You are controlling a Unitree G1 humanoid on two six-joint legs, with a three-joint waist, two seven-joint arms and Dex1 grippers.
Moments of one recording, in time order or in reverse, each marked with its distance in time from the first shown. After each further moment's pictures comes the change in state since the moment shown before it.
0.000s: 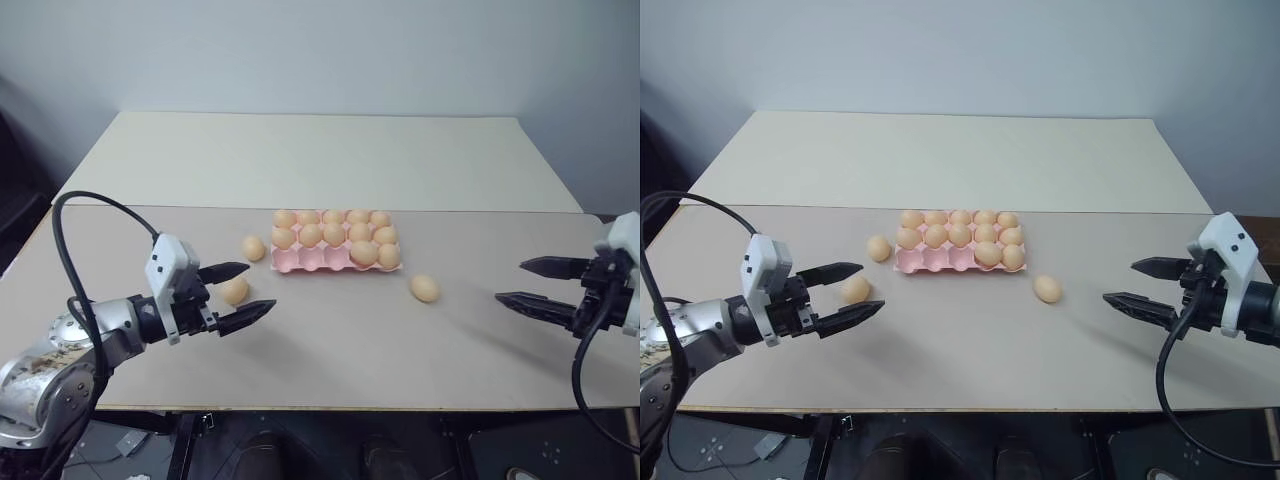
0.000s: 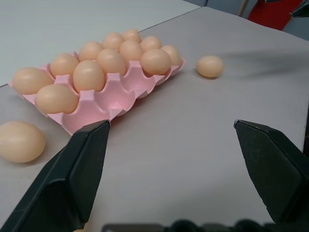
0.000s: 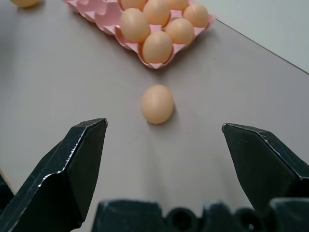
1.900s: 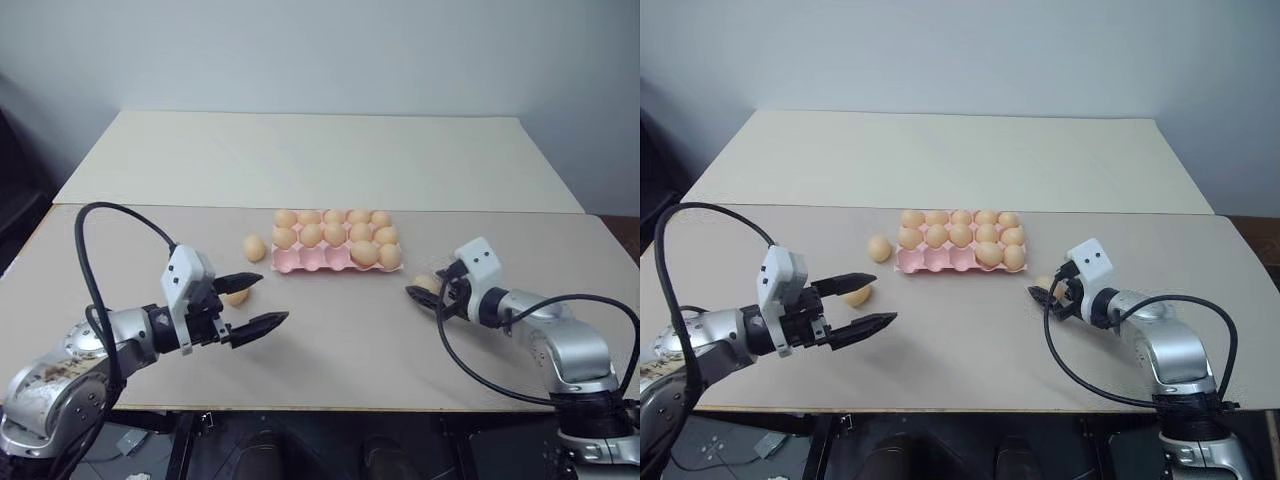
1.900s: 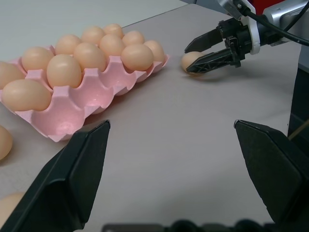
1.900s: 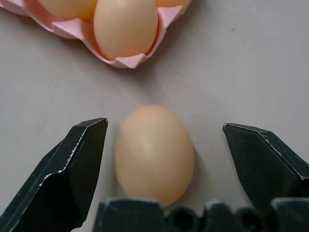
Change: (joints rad) left arm 0.030 -0.022 -0.044 -0.056 -0.017 0.005 0.052; right arm -0.277 0.435 0.511 0.152 -0.273 -0.020 -0.532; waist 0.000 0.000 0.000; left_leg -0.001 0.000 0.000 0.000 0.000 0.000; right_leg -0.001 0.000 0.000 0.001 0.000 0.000
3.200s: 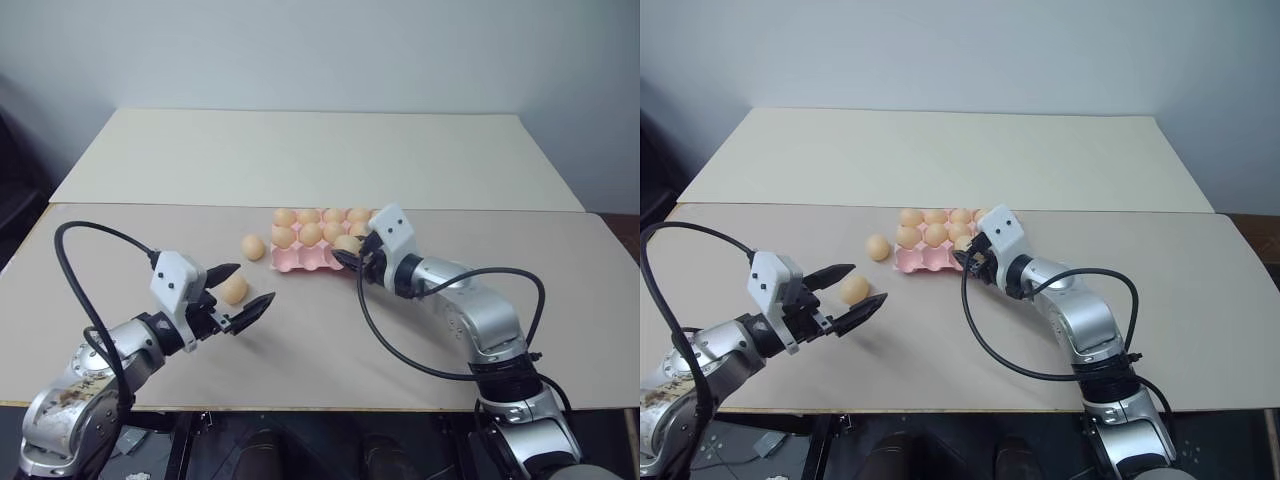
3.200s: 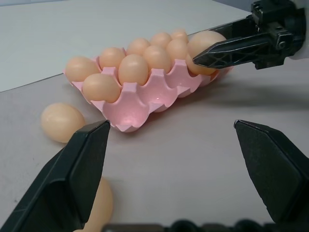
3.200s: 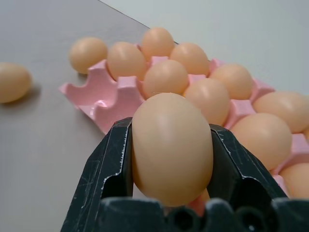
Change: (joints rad) left arm 0.081 -0.134 0.003 -0.027 0.164 -0.104 0.182; right arm -0.267 0.282 0.234 -0.013 -0.082 -0.049 -0.104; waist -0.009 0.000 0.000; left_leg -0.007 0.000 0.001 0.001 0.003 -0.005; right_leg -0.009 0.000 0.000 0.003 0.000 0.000
